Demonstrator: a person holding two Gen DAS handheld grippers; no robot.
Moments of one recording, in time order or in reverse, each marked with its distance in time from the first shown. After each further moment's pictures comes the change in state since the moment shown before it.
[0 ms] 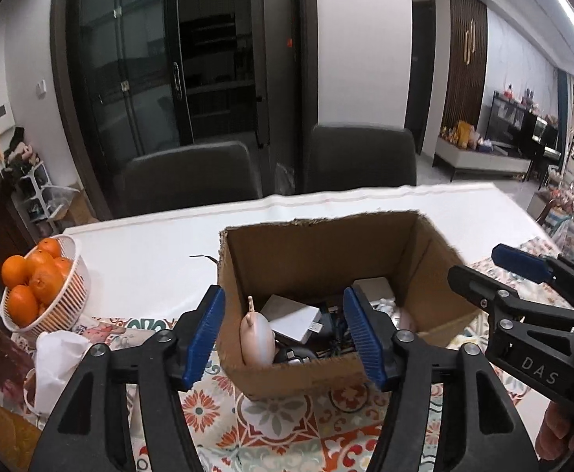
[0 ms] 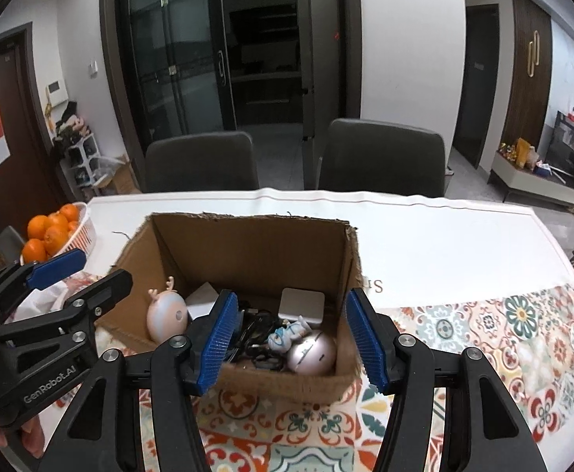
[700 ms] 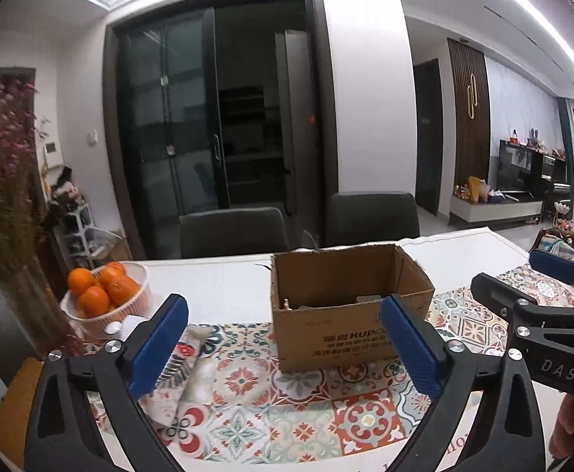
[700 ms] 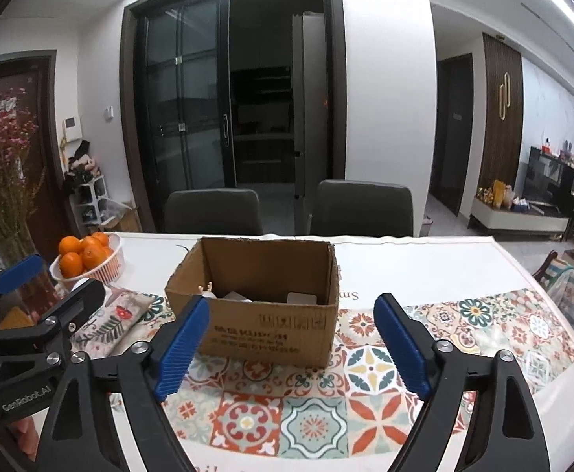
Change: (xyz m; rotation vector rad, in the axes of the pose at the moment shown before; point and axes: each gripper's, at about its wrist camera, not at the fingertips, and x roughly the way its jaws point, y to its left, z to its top) left arm -0.159 0.001 -0.074 -0.011 -0.287 0.118; right arm -0.146 0.028 -0.064 -0.012 -0.243 -0.053
